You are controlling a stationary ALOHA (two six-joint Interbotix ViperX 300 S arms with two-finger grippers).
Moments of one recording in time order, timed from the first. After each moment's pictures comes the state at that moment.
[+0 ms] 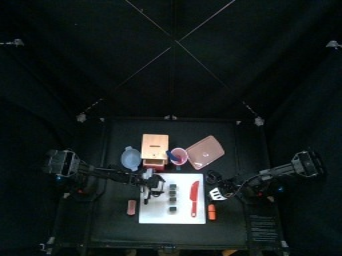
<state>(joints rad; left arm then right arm) -0.06 -0.04 0.82 0.12 -0.22 0.01 0.20 -0.53 1.05 0.41 0.44 1.07</state>
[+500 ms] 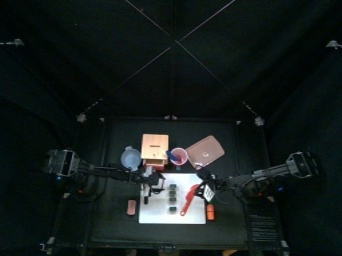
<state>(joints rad) 0.00 -0.07 0.82 0.12 -0.22 0.00 0.10 -0.25 0.83 -0.60 0.15 1.01</state>
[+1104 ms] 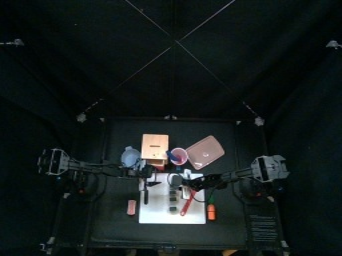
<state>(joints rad) 0.06 -0.19 0.93 0.11 -0.29 0.00 0.05 0.08 0.65 -0.93 0.12 1.00</state>
